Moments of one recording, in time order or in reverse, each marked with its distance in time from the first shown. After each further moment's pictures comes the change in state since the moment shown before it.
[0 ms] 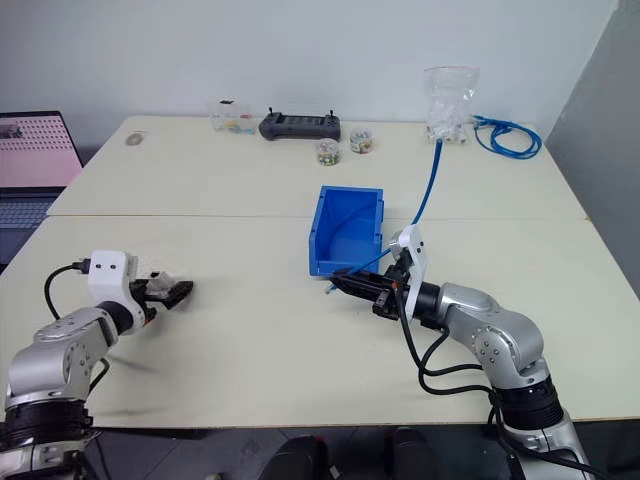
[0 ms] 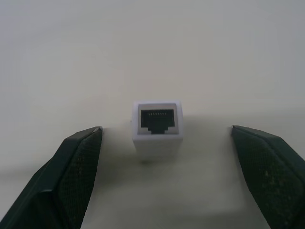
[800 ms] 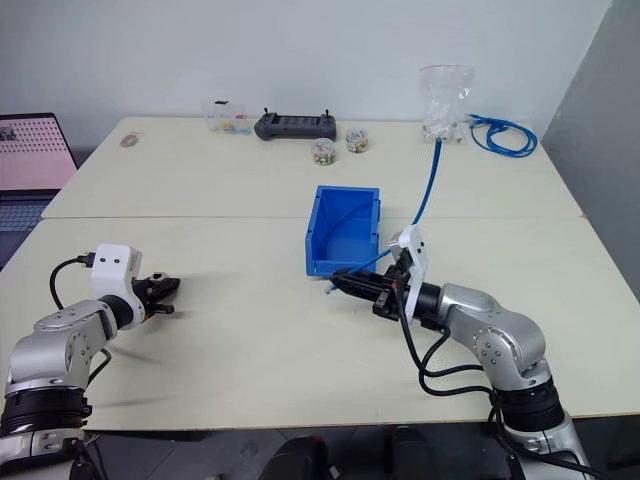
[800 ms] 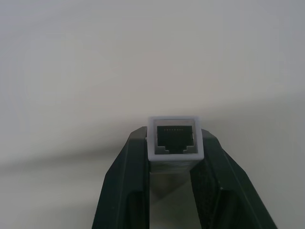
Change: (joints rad) left arm -0.019 0.029 -0.032 0.011 0.034 0.022 -0.028; right arm 0.005 0.002 -0.009 -0.019 0.001 0.018 -0.016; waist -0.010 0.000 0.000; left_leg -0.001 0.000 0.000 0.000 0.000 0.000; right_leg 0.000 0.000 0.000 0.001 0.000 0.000
